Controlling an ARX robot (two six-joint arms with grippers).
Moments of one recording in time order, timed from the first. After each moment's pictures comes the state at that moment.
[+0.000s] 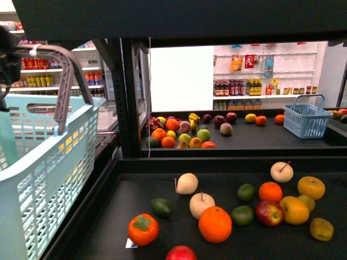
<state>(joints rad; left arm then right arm) 0.03 1.91 1.15 1.13 0.03 -1.35 0.00 0.00 0.02 0.00 0.00 0.00</state>
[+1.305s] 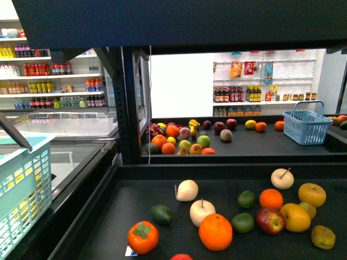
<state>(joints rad) 0.36 2.13 1.19 1.34 0.39 -1.56 0.00 0.00 0.02 0.00 0.00 0.00</state>
